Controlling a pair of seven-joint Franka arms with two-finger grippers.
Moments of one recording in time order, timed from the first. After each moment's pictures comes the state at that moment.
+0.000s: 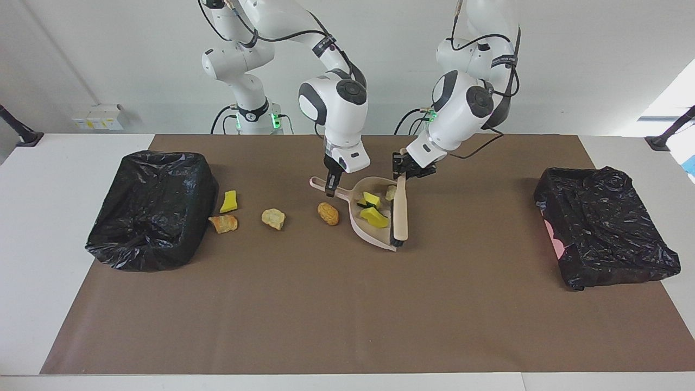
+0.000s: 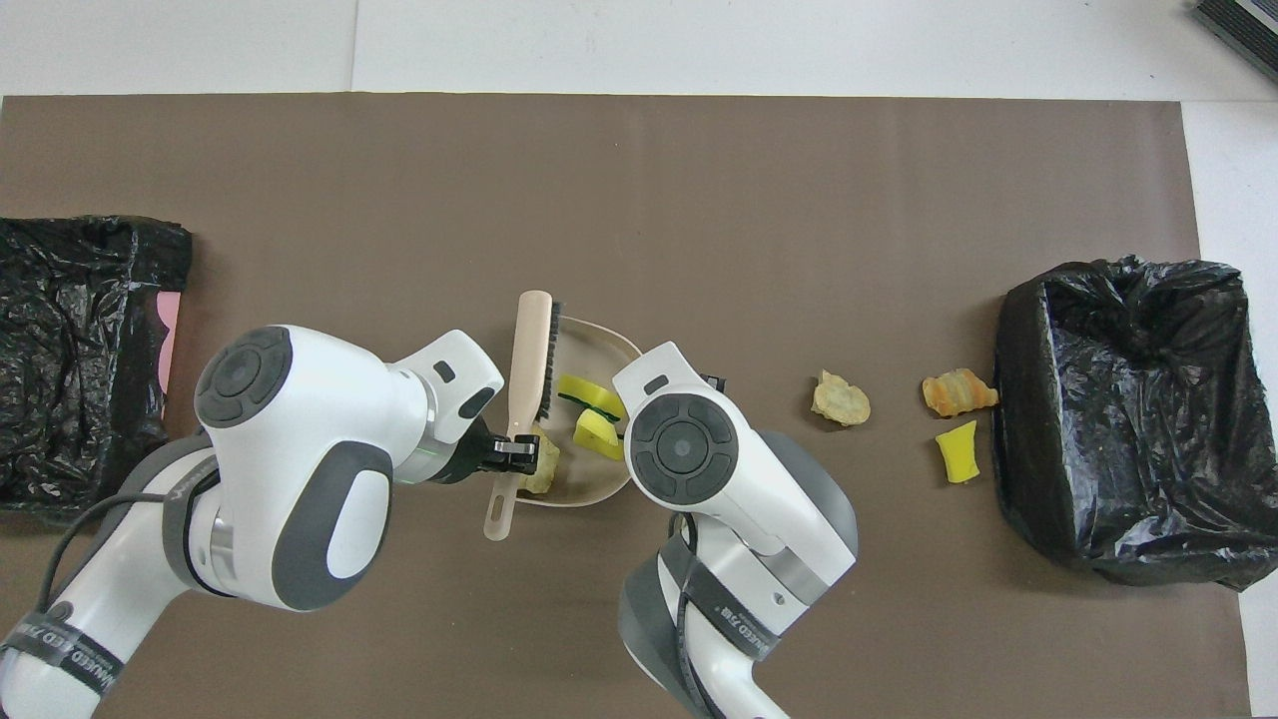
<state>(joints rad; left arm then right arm) -0.53 -0.02 0.08 -2.16 -0.44 2.11 -0.13 0.59 0.19 0.04 -1.99 -0.18 2.17 -0.58</state>
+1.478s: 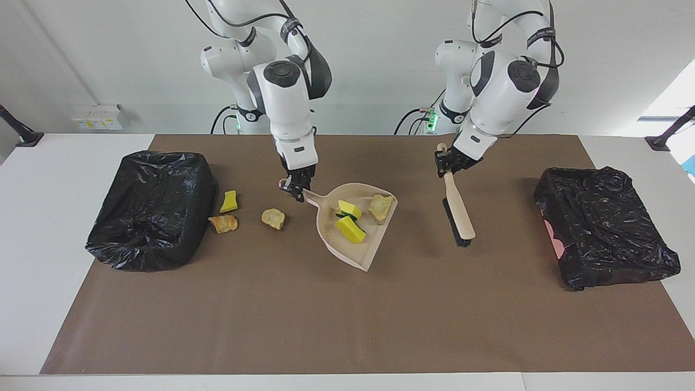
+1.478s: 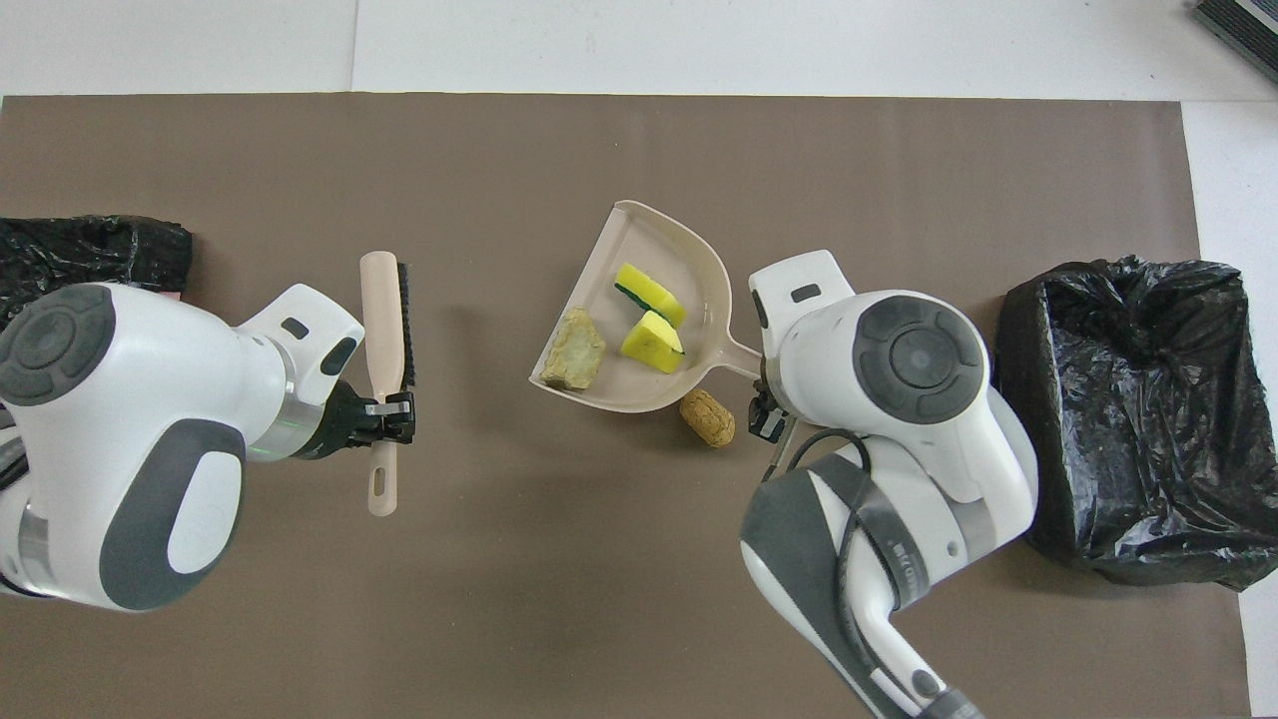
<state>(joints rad) -0.39 -0.16 0.02 -2.19 -0.22 1.99 -0.38 0.32 0.07 0.03 -1.91 0.00 2.06 -0.78</state>
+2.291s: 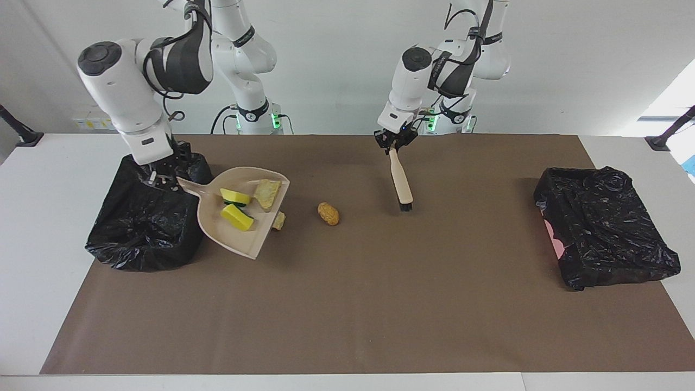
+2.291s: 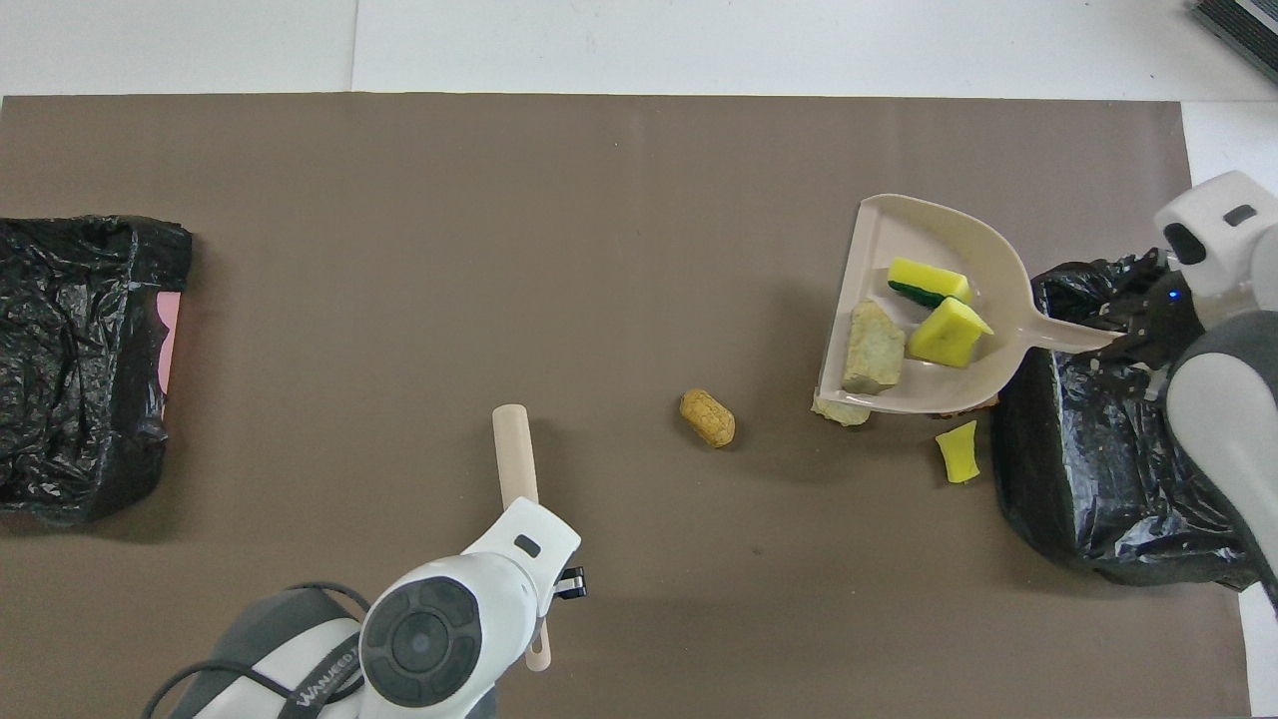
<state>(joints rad) -0.46 -0.28 -0.36 -2.50 -0.21 2.22 -0.78 -0.15 0.01 0.02 -1.85 0.00 1.86 -1.41</state>
